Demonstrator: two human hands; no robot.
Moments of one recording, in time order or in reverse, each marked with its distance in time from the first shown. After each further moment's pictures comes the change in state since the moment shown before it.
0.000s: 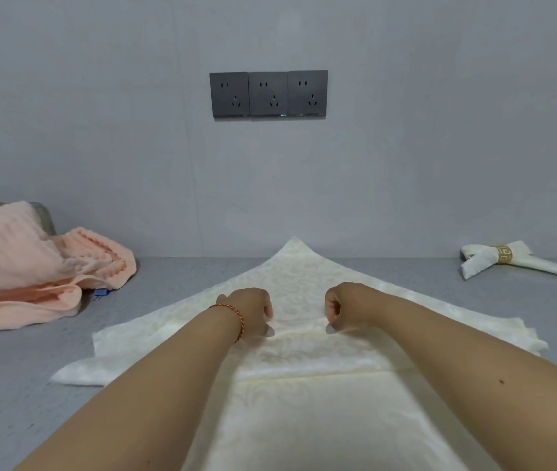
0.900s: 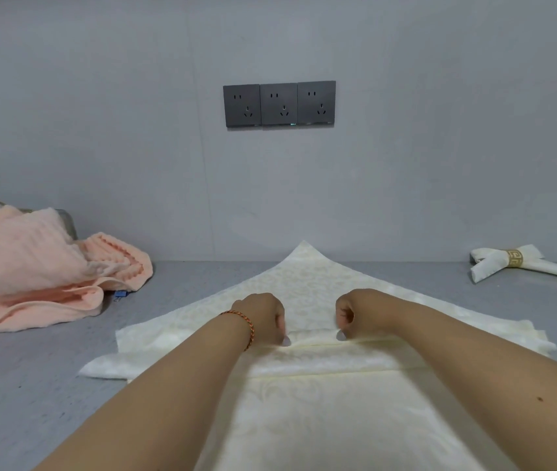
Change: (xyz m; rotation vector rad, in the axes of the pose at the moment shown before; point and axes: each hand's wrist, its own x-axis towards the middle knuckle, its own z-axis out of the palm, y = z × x) left_hand -0.025 0.003 -0.001 -0.100 0.007 0.080; right_hand -0.025 -0.008 -0.003 -0.032 -0.008 -0.030
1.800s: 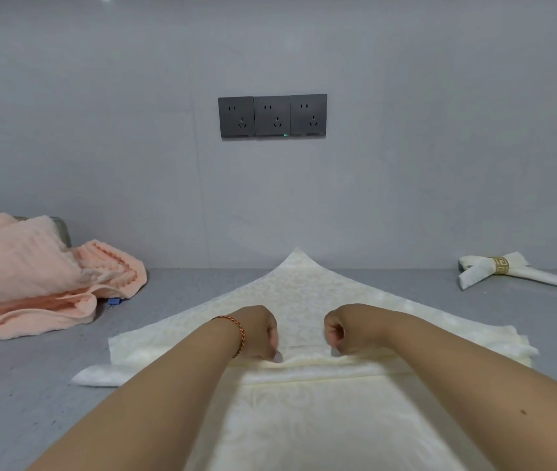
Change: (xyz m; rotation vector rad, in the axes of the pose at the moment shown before) left_hand -0.008 0.004 -0.006 -0.061 -0.132 -0.010; right_hand -0.010 -0.005 -0.001 0.024 -0.112 -0.011
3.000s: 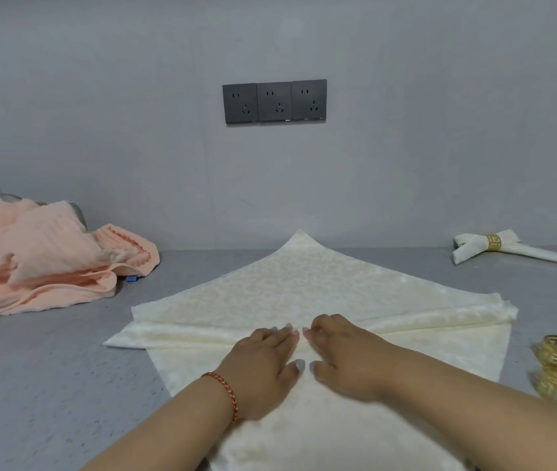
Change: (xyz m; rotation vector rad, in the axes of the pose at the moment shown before) left_hand -0.091 0.004 0.077 0.255 0.149 0.217; right_hand -0.076 -0.053 0.066 -0.211 0.139 -0.206
